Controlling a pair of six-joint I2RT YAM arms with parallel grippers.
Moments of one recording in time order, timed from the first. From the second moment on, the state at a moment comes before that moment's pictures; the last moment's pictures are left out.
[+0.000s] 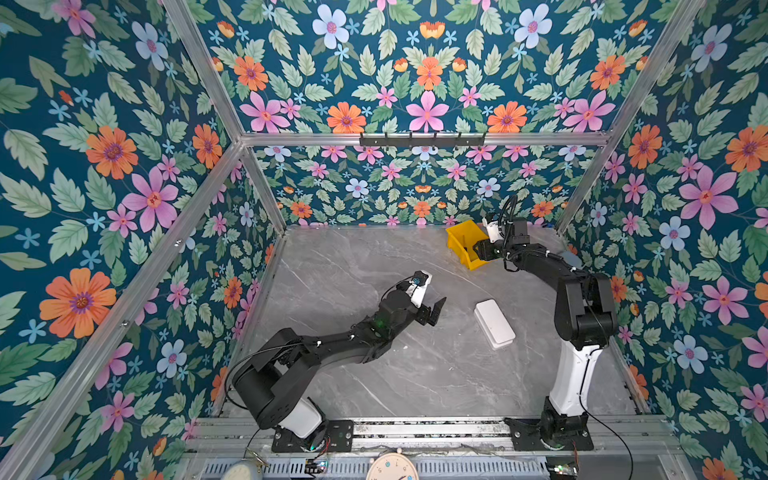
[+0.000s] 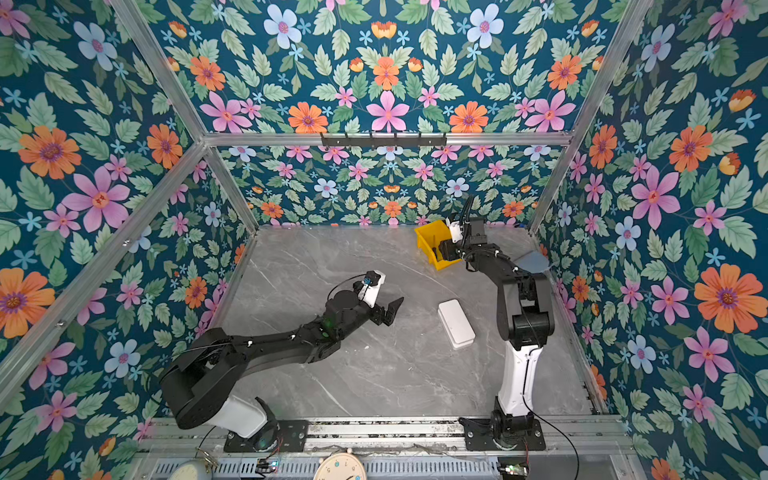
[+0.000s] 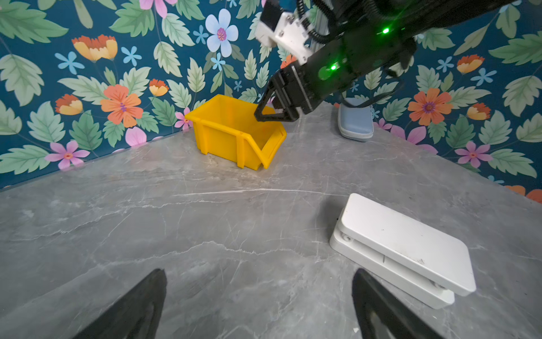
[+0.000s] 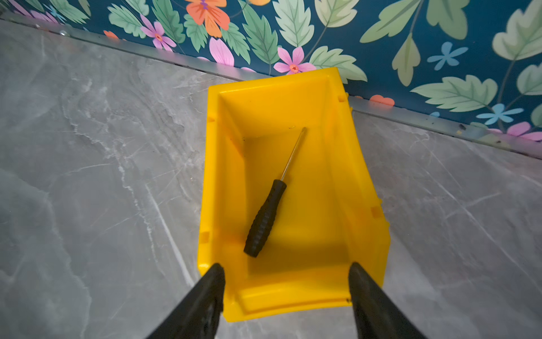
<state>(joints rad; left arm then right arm) -0.83 1.52 0.67 0.61 -0.12 -0.08 0.10 1.99 1.46 -0.13 -0.24 -0.10</state>
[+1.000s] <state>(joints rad) -0.28 1.24 0.32 0.74 -0.13 0.11 0.04 1.15 0.38 0.41 0.03 0.00</state>
